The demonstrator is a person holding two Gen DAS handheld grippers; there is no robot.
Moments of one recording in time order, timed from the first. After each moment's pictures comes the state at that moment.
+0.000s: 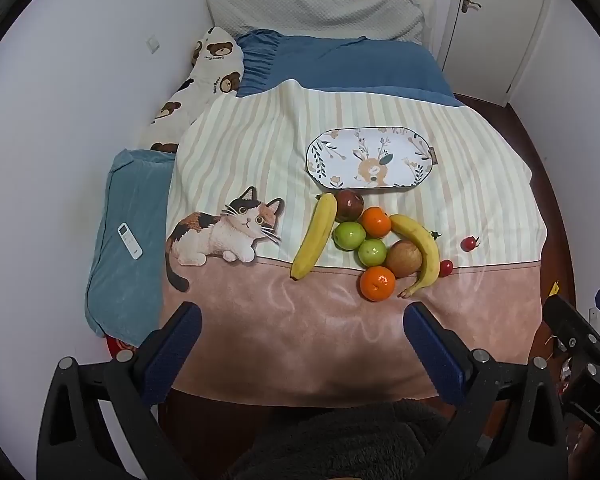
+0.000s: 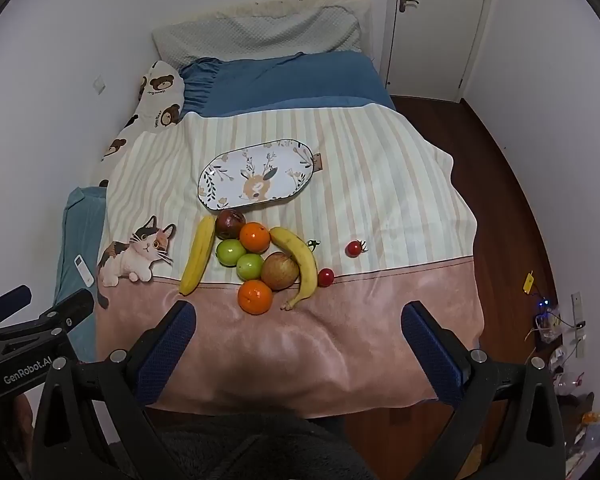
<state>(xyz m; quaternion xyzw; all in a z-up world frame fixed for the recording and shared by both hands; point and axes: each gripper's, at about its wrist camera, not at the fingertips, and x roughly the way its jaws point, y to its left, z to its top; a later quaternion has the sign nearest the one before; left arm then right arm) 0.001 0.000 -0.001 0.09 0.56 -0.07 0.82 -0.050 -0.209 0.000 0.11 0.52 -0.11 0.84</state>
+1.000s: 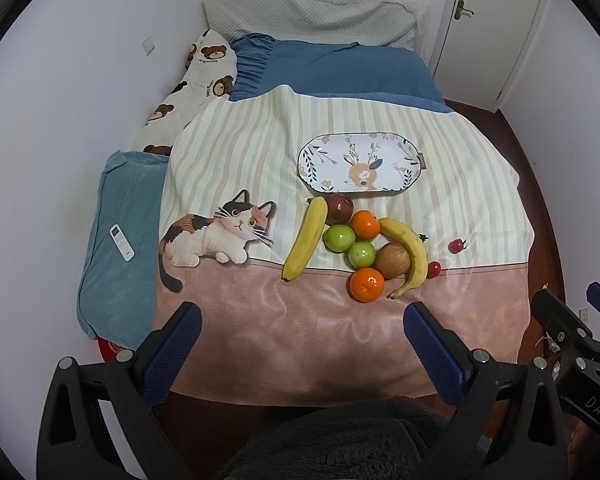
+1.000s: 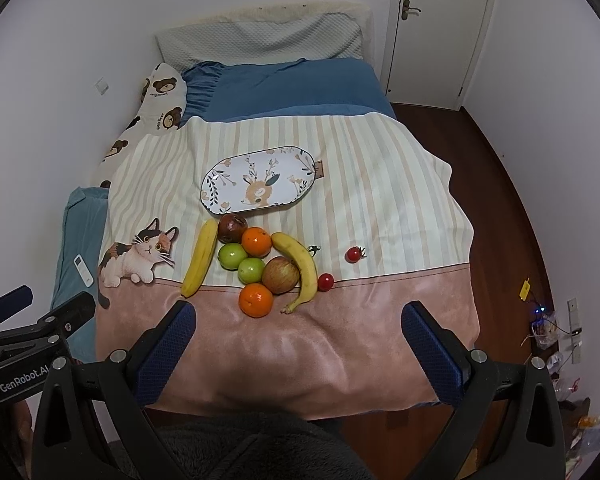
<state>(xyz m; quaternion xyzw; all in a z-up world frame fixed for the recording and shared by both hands) -0.002 -0.005 0.014 0.08 0.55 -0.08 0.83 -0.052 -0.203 0.012 0.11 0.52 -0.11 0.84</state>
